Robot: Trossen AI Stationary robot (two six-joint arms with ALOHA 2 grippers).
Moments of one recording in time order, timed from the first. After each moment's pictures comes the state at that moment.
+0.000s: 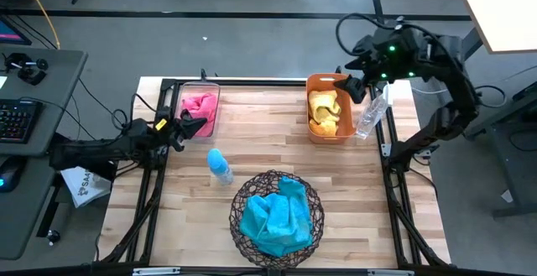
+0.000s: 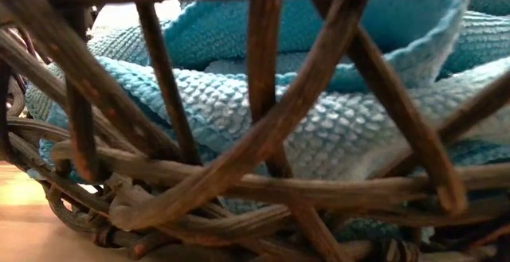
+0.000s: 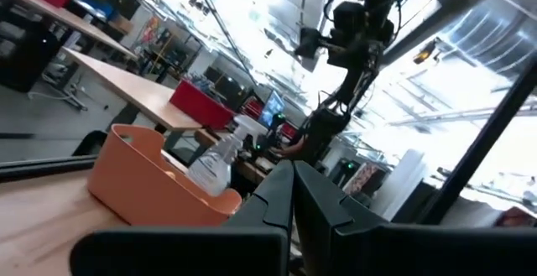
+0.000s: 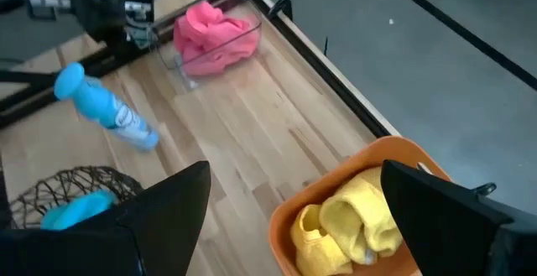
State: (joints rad) left arm 0.15 0.25 0.07 0.48 -0.13 -0.60; right arm -0.30 1.52 2.34 -1.57 0.11 0.24
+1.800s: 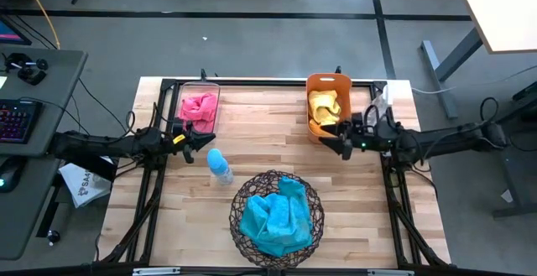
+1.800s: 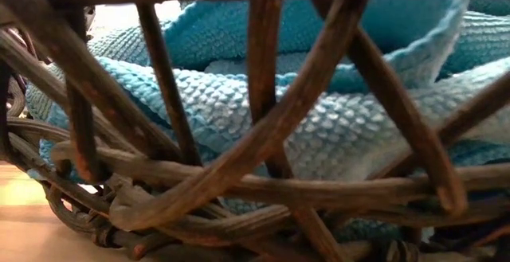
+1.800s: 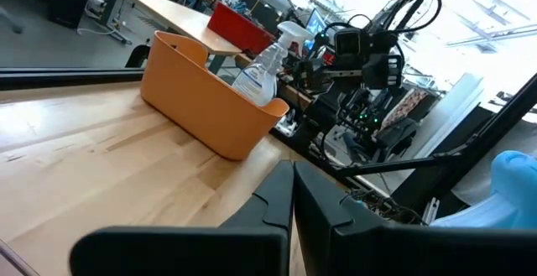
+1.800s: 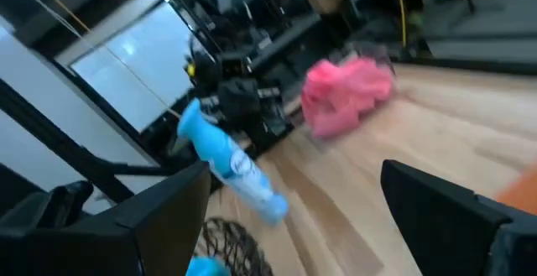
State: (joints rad) left arm -0.01 0.24 0.01 0.25 -0.27 -0.55; right arm 0.00 0.71 0.32 0.35 0.19 0.63
